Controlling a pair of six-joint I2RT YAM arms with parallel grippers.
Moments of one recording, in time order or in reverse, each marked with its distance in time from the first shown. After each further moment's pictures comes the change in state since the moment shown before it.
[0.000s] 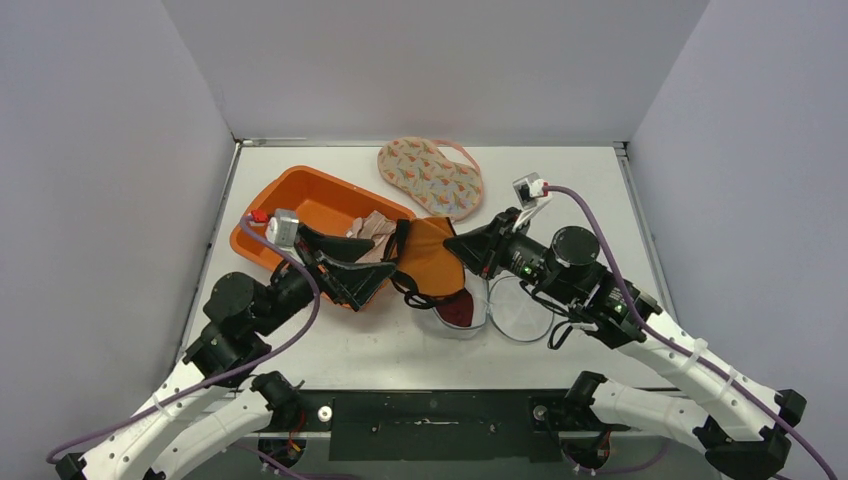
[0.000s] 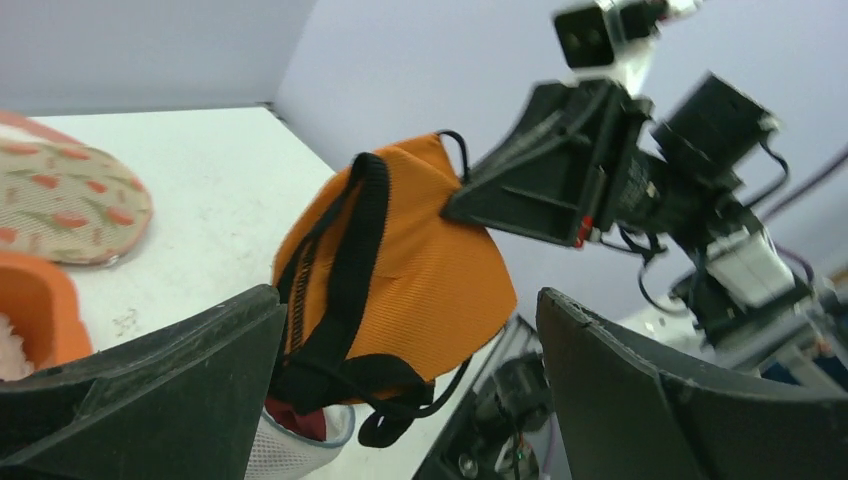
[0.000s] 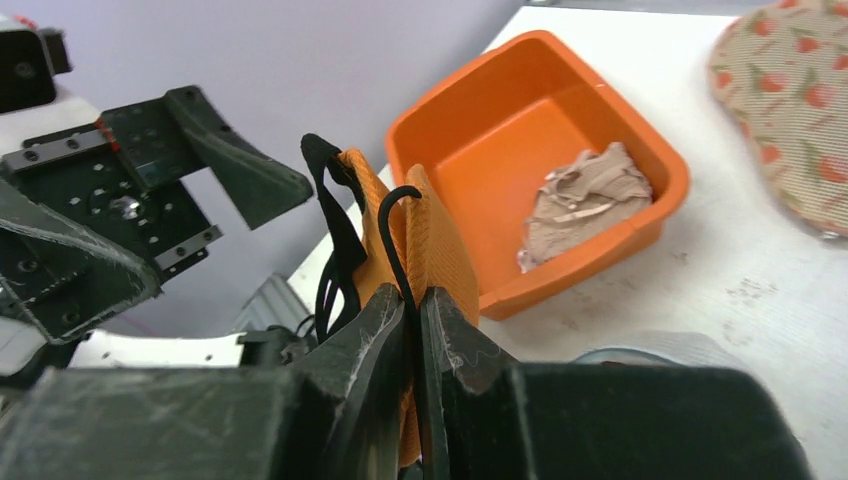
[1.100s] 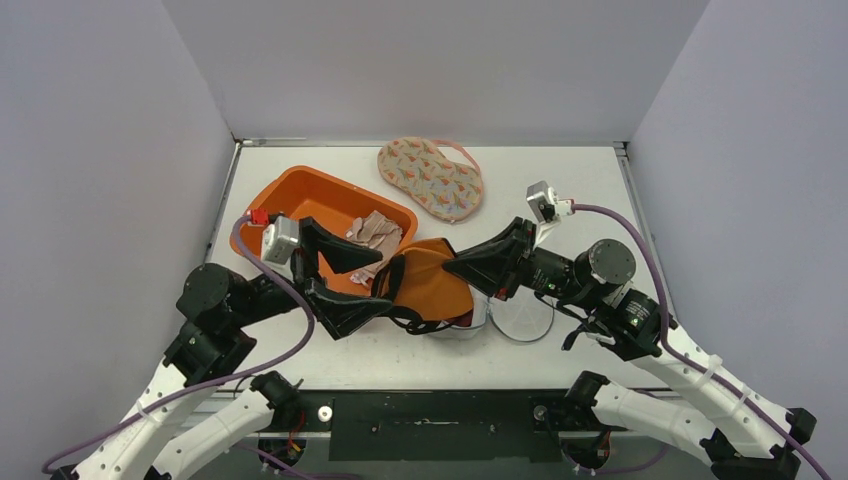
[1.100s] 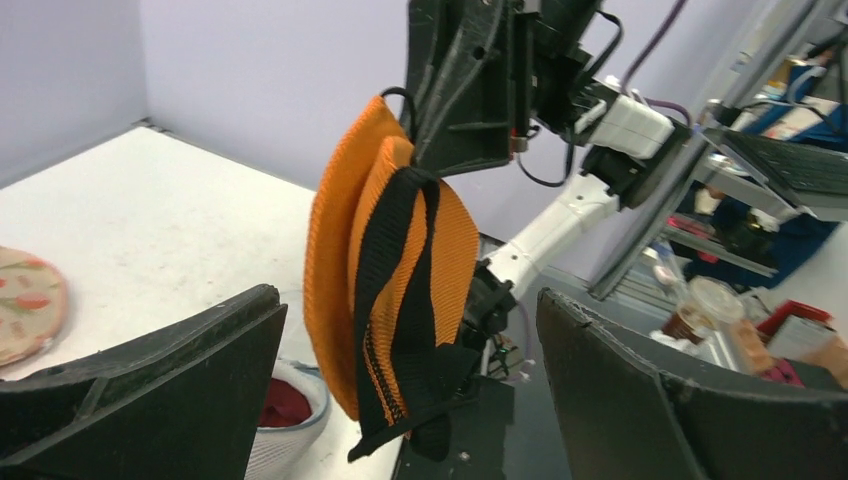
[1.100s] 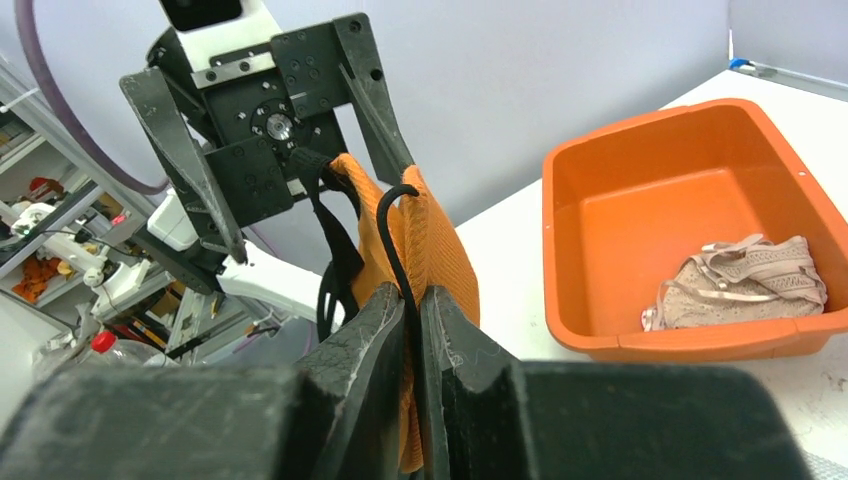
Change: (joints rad) left arm 0.074 0.039 0.190 -0.115 0.470 0.203; right arm -0.028 -0.099 -0.059 0.195 -0.386 -0.015
